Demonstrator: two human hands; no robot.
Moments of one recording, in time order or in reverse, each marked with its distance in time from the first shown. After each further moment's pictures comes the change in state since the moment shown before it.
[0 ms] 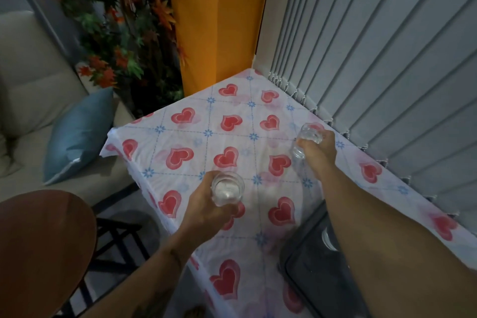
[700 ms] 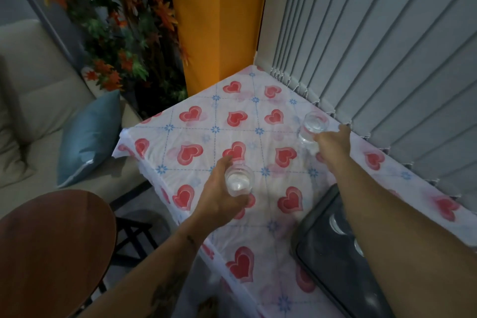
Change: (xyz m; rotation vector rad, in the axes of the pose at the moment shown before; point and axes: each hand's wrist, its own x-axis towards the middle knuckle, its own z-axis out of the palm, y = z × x) left_hand -0.002 0.012 -0.010 0.107 -0.085 0.016; right_hand -0.014 -0.005 -0.016 0.062 0.040 0.091
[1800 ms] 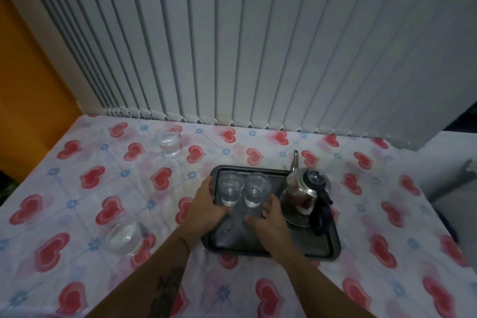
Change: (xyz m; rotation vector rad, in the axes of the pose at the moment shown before) left_hand -0.002 0.069 0.155 0.001 -0.700 0.119; right_hand -0.194 0.158 -0.125 0.326 0.200 0.083
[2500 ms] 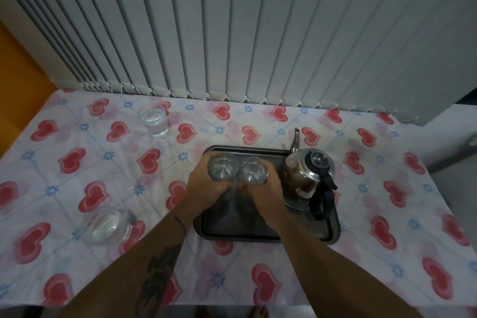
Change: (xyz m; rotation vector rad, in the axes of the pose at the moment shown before) left_hand 0.030 -0.004 0.010 0.123 0.094 0.161; right_hand 0.049 -0.003 0.004 0.036 0.075 -0.037
